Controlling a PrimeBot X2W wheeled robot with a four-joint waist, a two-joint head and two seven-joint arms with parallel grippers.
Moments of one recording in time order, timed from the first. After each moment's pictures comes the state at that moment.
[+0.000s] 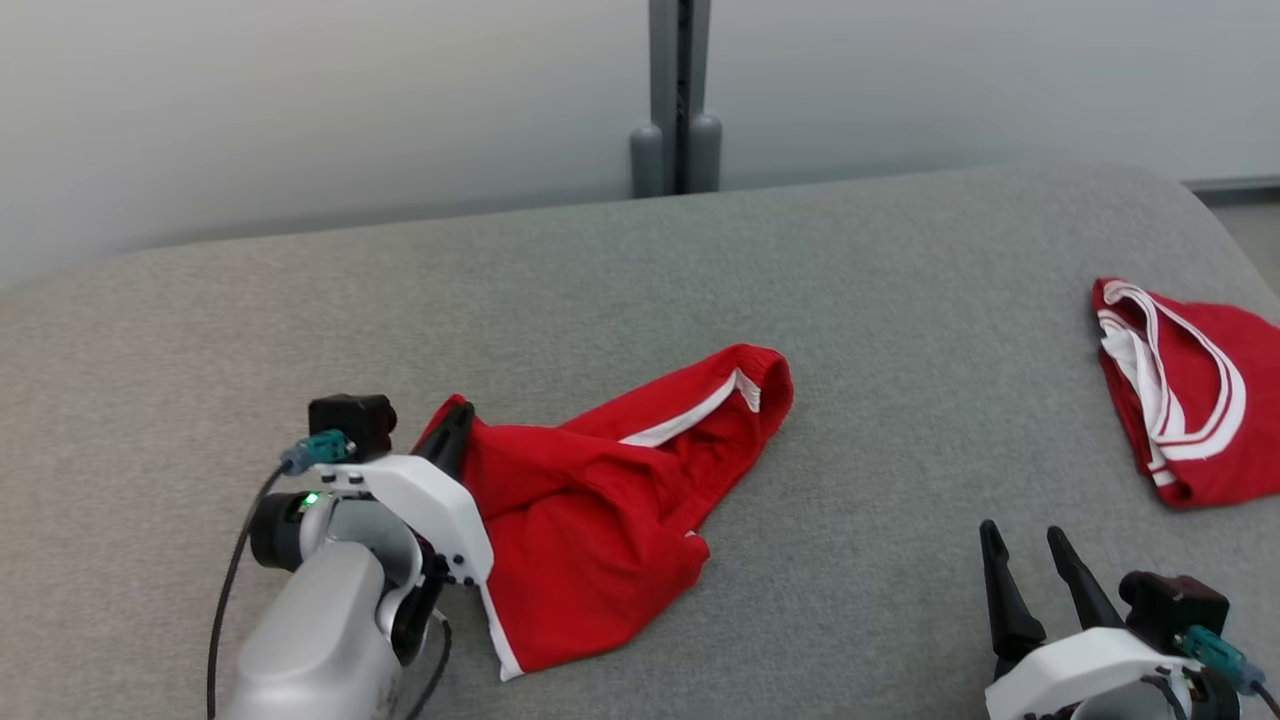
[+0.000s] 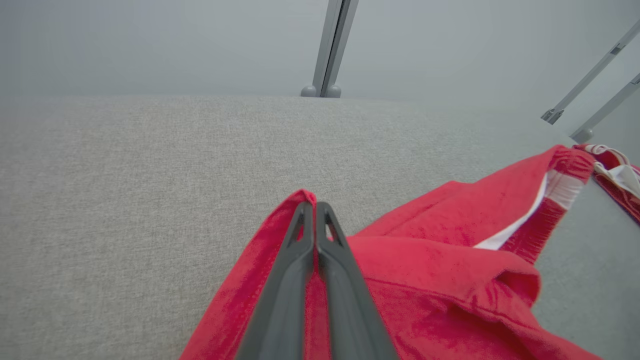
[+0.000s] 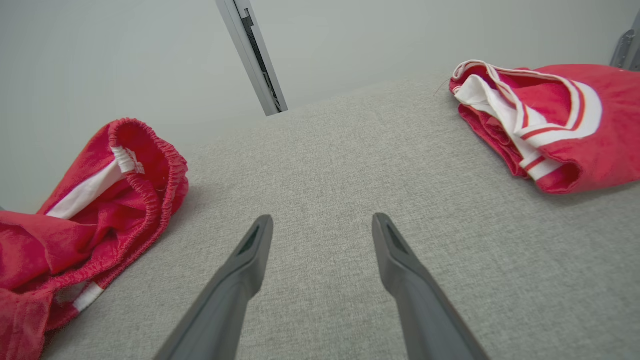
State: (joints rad) left arm -0.59 0.06 -0.37 0.98 -0.52 -0.11 -0.13; right arm -0.14 -0.05 0.05 0.52 0.35 0.13 -0.26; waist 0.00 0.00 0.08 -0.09
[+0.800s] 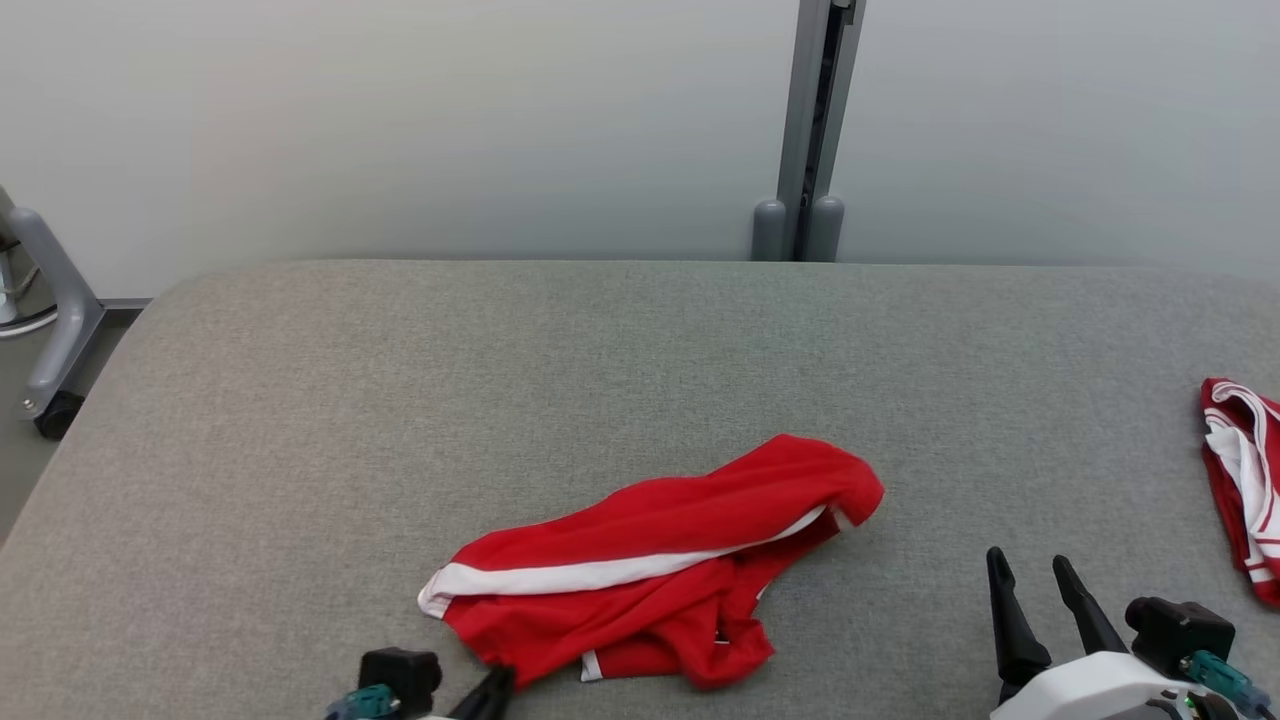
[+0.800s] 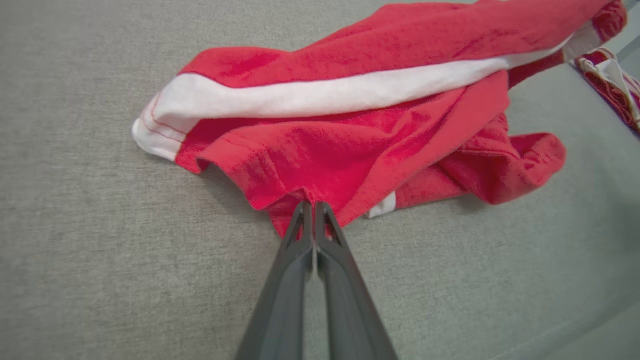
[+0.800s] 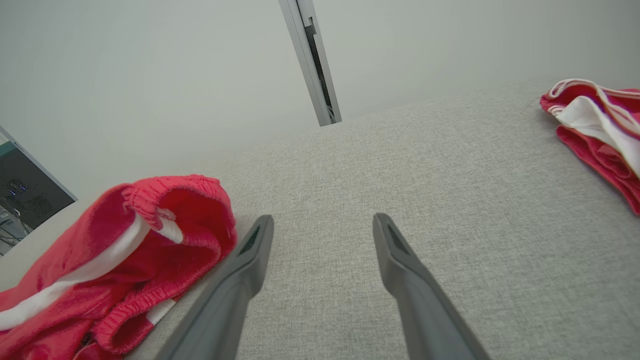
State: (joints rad) left arm -0.07 0.16 -0.52 0.49 -0.58 -0.01 0.00; right arm -0.10 -0.05 0.04 0.54 0.38 0.13 -0.26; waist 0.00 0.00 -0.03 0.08
